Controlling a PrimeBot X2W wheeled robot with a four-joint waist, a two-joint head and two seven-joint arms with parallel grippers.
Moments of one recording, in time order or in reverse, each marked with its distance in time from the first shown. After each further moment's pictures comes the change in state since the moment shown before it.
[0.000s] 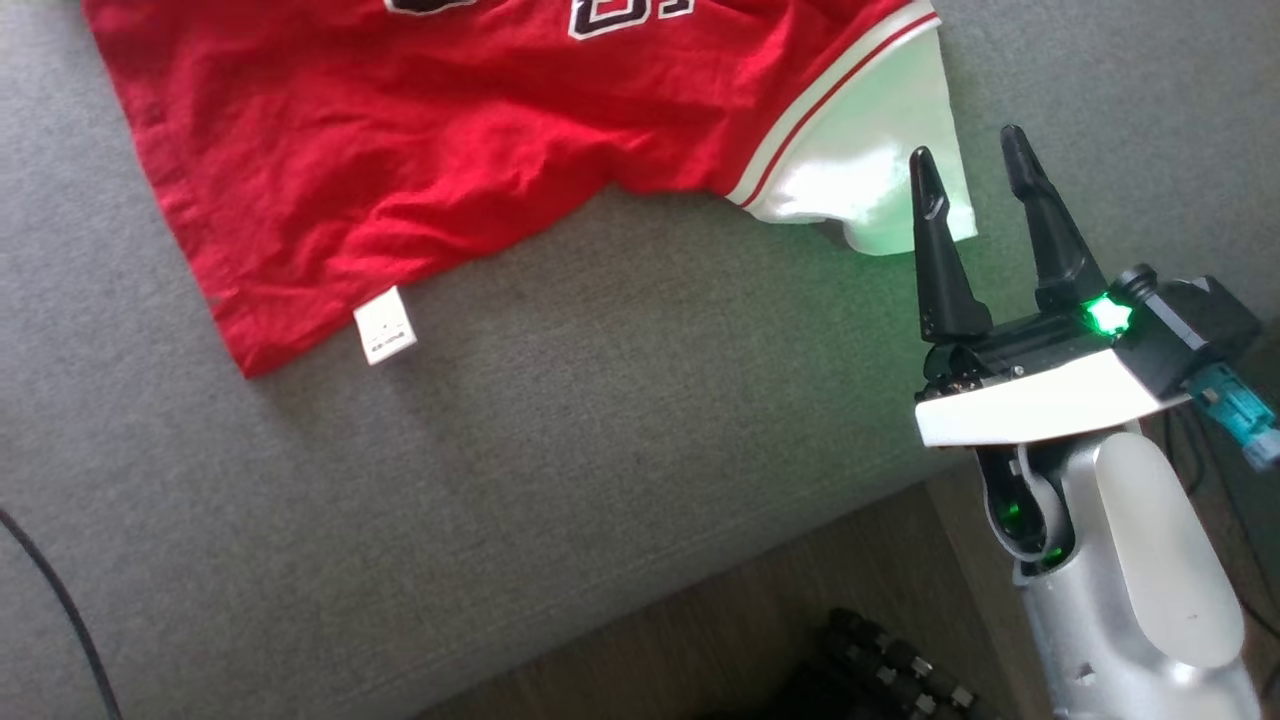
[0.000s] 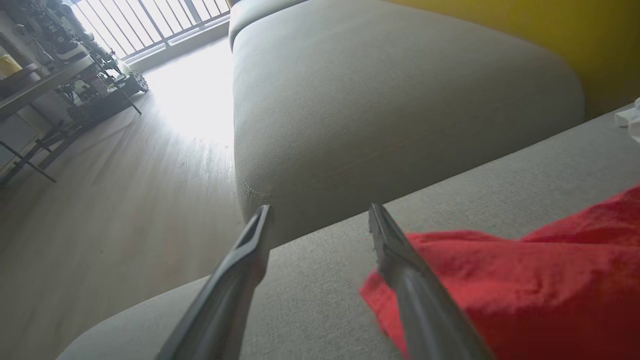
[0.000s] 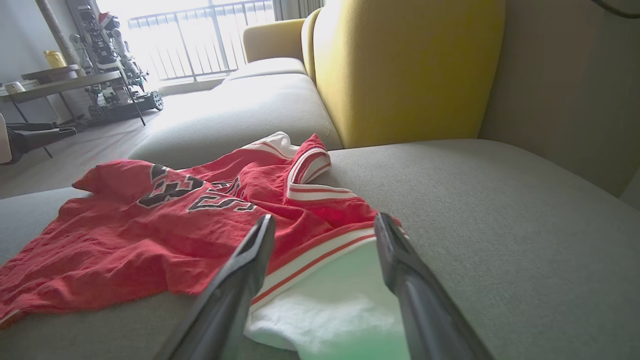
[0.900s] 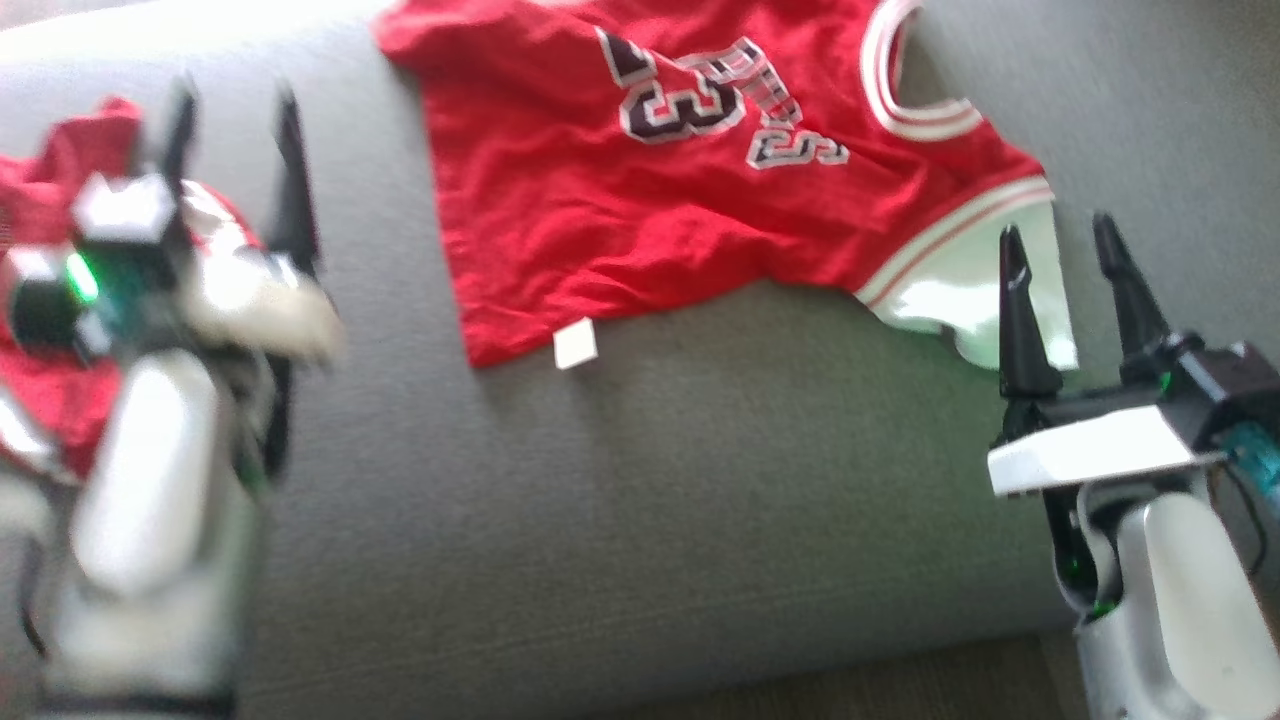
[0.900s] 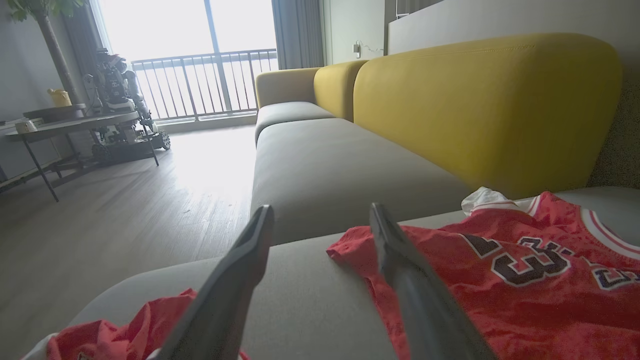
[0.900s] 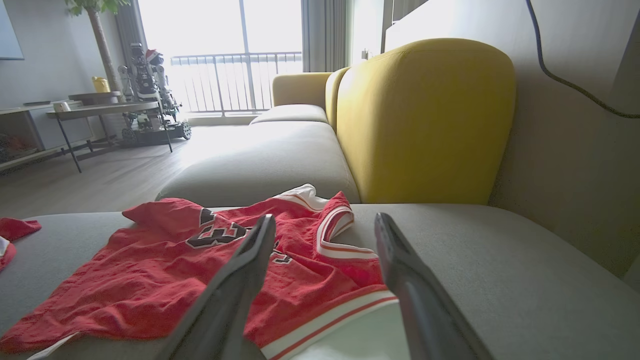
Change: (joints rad) left arm 0.737 -0.173 0.072 -0.684 -0.171 0.044 -0.167; right arm 0.097 0.000 -0.168 0.056 -0.162 0.000 0.000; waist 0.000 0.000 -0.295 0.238
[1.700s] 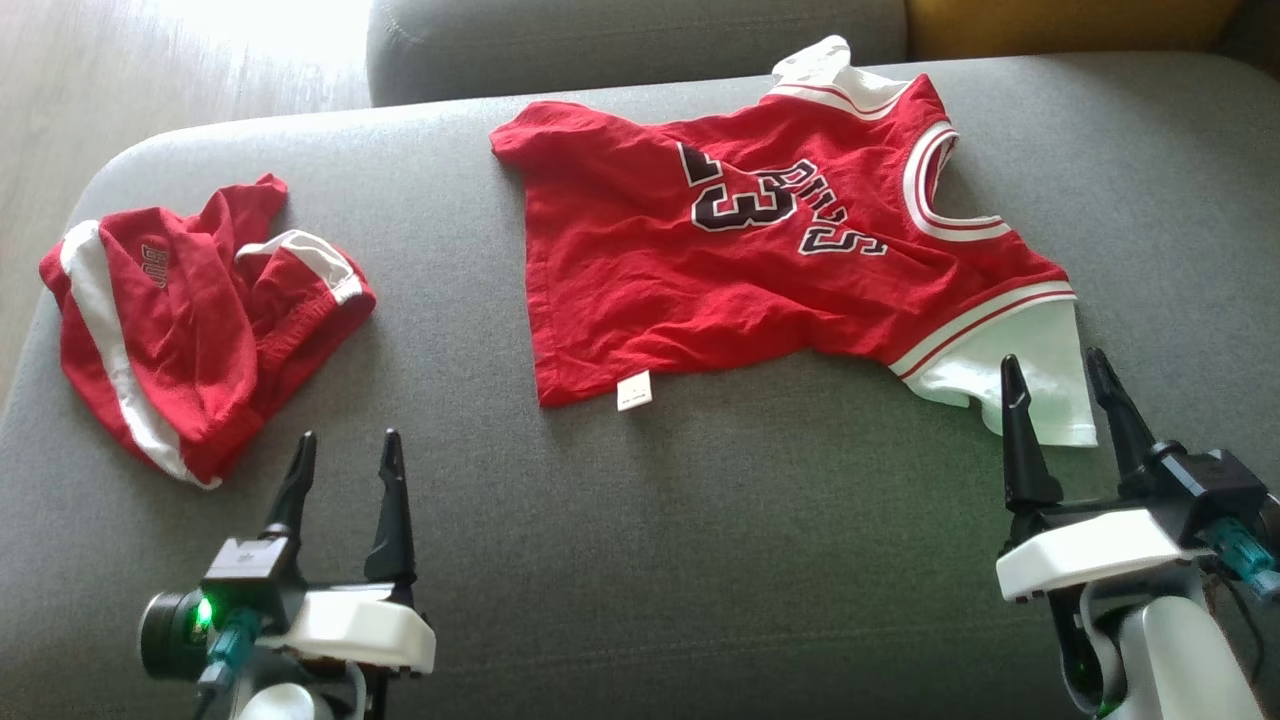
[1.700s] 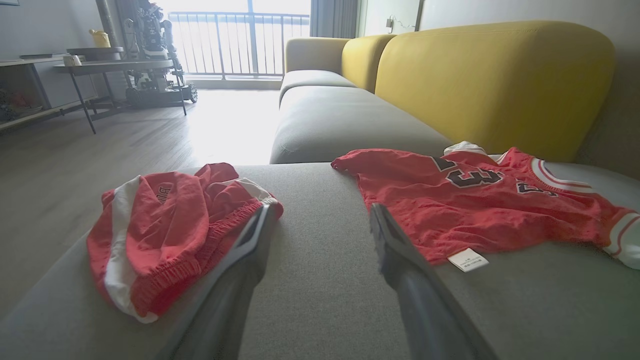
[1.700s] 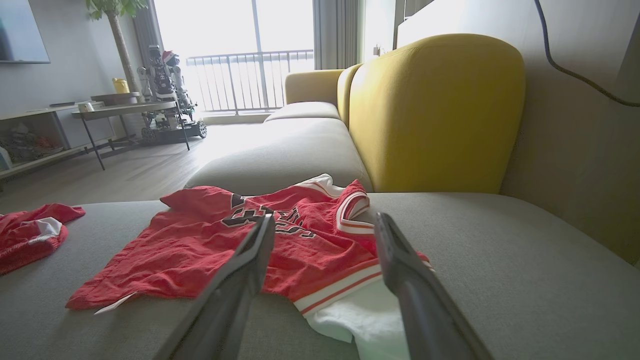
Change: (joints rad) left arm 0.625 -0.149 0.060 -0.334 0.065 0.021 0.000; right arm 0.167 0.001 -0.032 0.040 -0.002 0.000 0.000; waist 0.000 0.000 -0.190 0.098
